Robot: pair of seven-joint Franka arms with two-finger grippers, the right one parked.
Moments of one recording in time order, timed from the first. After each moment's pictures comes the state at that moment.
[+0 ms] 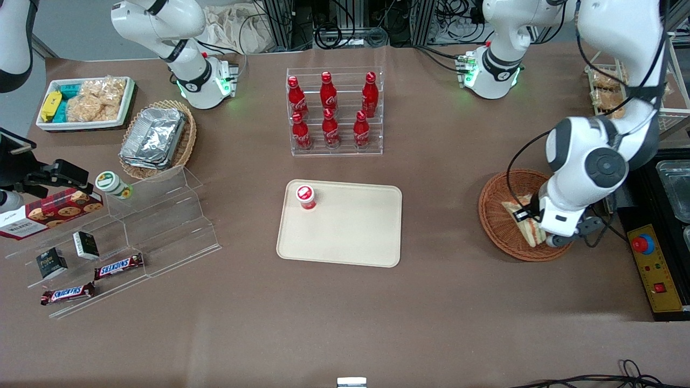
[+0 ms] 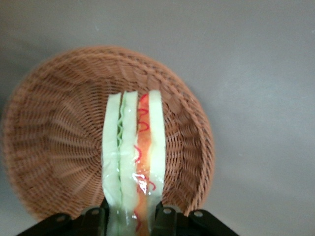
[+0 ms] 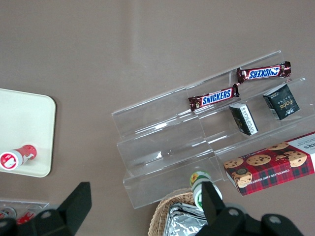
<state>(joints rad) -0.09 0.19 -0.01 -2.00 0.08 2.15 -0.56</state>
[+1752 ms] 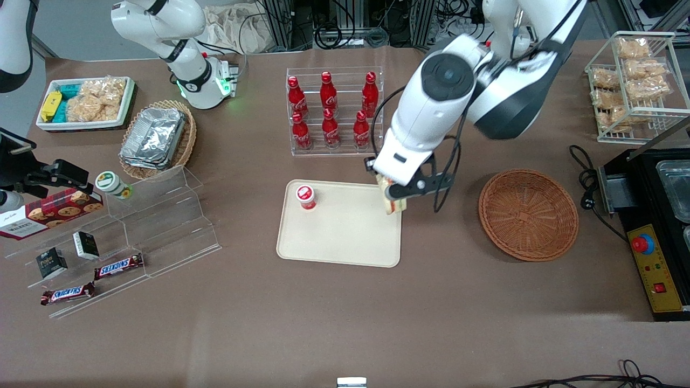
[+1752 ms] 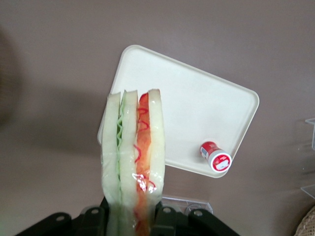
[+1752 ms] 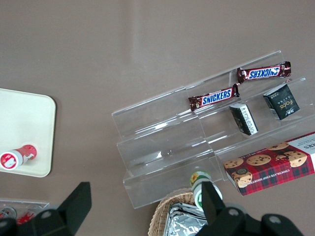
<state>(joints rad) -0.19 0.44 -0.57 -1.39 0.08 1.83 -0.97</state>
